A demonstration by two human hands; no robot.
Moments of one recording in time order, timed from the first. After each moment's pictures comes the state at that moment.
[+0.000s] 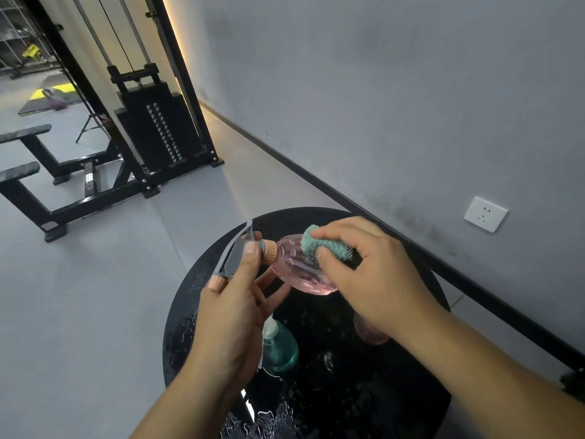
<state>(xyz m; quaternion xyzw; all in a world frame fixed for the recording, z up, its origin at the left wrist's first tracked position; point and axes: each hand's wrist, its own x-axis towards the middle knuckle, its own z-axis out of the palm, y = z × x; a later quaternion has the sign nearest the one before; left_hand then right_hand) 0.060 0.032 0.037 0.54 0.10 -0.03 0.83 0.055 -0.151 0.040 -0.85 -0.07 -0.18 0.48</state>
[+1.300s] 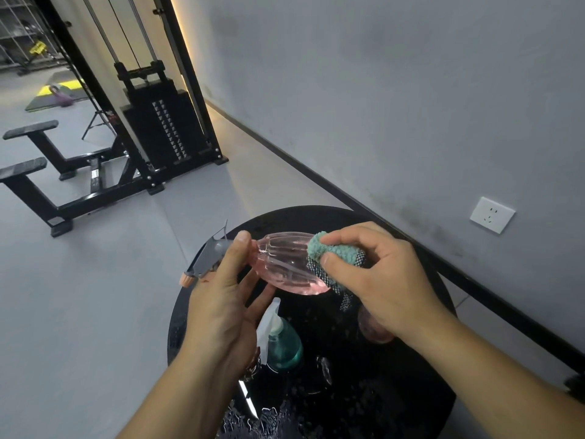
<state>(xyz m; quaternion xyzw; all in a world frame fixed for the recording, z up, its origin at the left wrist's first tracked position) 0.069 0.046 0.039 0.51 0.14 -0.02 0.85 0.051 -0.148 0.032 -0.78 -0.02 -0.13 0.62</state>
